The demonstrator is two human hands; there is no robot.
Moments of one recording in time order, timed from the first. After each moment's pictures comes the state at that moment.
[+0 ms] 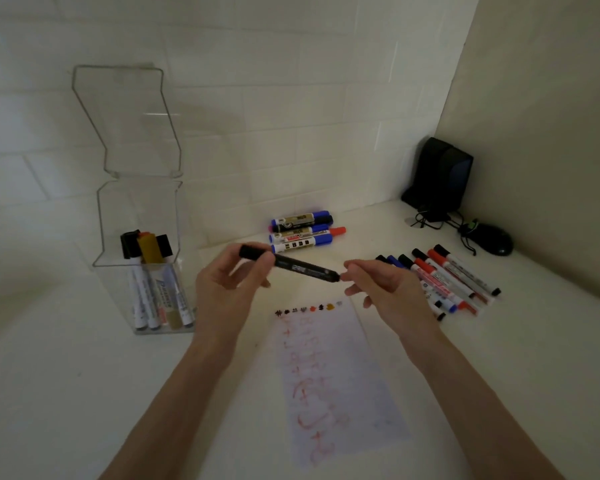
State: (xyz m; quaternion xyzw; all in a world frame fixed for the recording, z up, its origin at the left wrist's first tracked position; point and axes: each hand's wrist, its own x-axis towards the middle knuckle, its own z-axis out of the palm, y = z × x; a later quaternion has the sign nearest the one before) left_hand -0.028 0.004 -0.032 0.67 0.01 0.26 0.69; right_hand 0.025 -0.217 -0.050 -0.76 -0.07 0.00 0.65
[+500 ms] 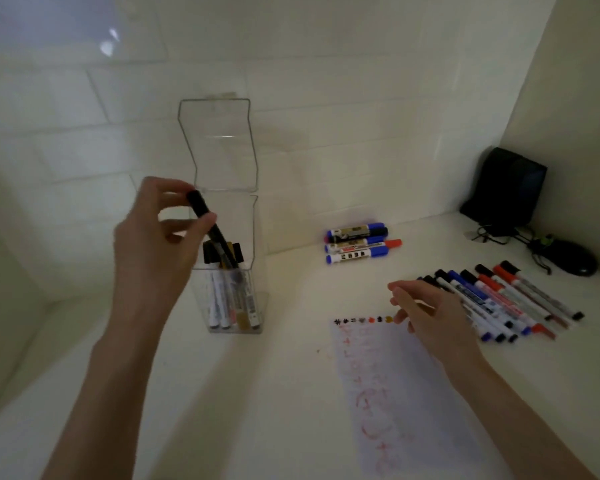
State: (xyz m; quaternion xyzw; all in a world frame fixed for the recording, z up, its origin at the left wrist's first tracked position) left_hand -0.074 0.125 0.056 0.80 0.08 0.43 0.41; right_hand 0.028 -0.190 -0.073 -0.79 -0.07 -0.05 0.61
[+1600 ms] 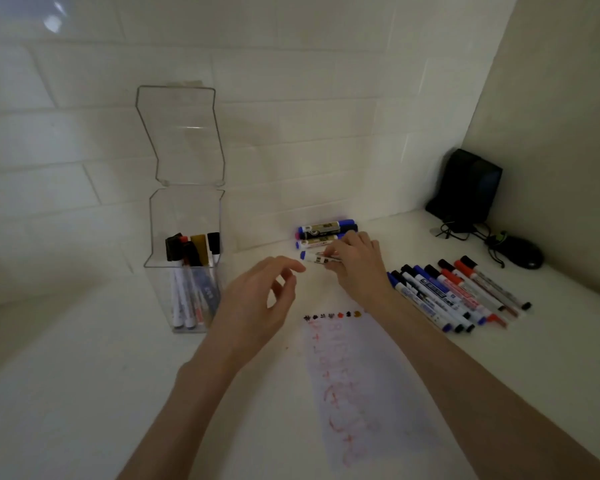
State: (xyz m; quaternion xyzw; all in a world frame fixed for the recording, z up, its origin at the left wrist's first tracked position) left_hand -0.035 0.039 -0.034 0.91 -0.11 0.26 0.32; right_hand 0.126 -0.142 -0.084 -0.91 -0.26 -0.29 0.18
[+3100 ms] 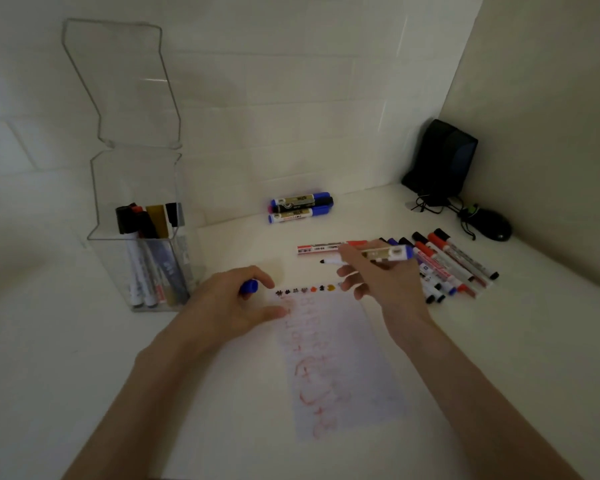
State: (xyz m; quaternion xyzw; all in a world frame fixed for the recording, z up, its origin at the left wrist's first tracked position) left_hand -0.025 0.050 -0.074 0.94 -0.03 0.02 0.33; right_hand 0.015 -0.197 -0.042 -0.72 -0.01 -0.02 0.69
